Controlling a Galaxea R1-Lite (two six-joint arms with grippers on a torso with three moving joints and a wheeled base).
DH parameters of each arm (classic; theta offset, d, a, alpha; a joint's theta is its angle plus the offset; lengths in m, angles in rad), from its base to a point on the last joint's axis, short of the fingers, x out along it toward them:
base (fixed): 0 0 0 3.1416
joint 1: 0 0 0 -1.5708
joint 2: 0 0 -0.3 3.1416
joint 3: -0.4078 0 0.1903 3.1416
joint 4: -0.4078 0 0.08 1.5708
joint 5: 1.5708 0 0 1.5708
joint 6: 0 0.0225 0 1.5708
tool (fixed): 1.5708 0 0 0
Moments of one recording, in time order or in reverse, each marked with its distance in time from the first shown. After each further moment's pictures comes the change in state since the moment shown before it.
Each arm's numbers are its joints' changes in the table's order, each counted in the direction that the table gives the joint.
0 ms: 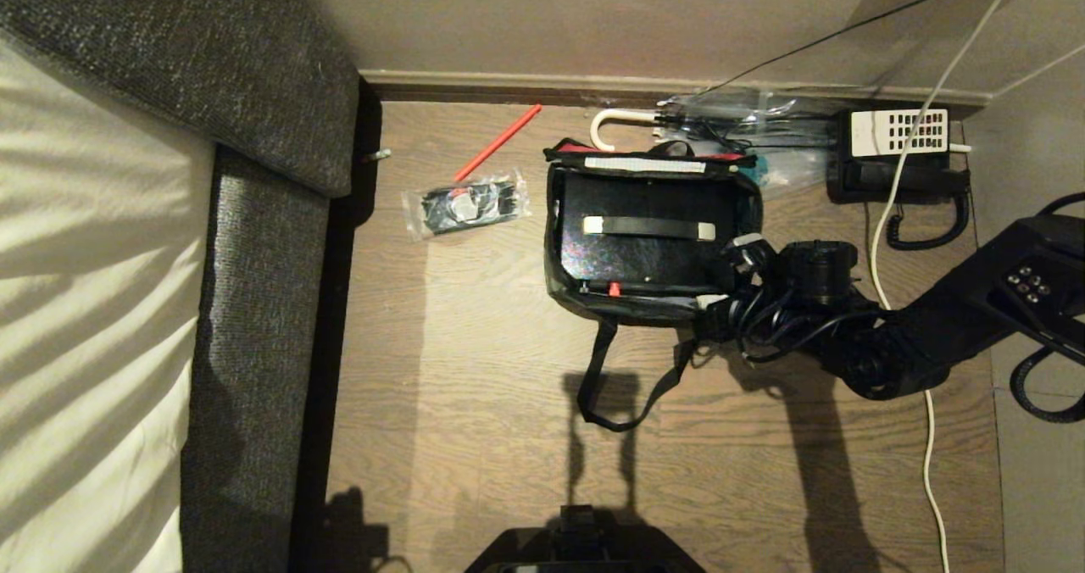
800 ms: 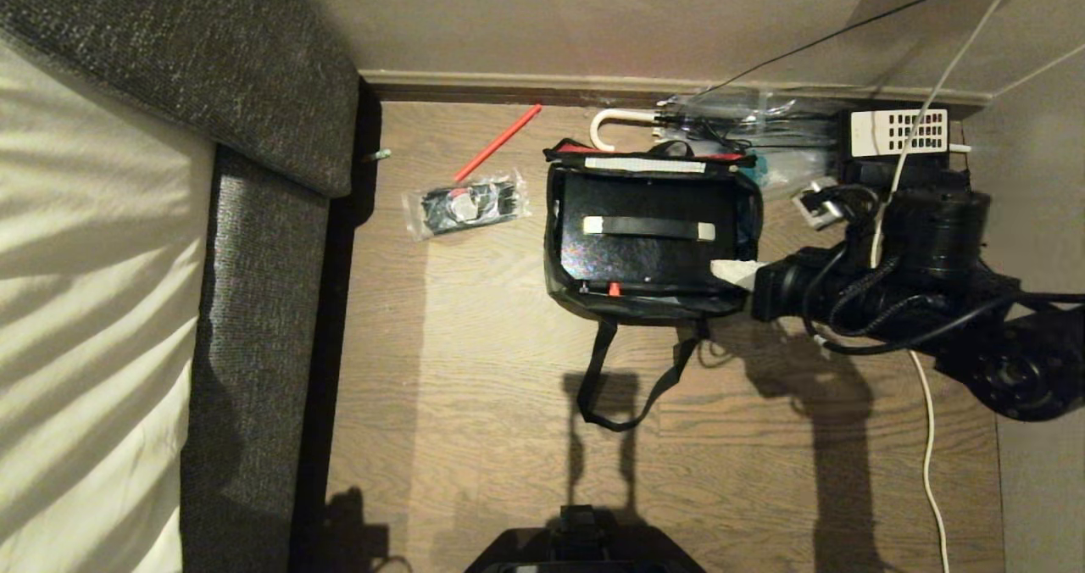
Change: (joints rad) left arm 0.000 0.000 0.001 0.000 -0.001 0.000; right arm -0.042 0.410 0.231 -0.013 -0.207 0.156
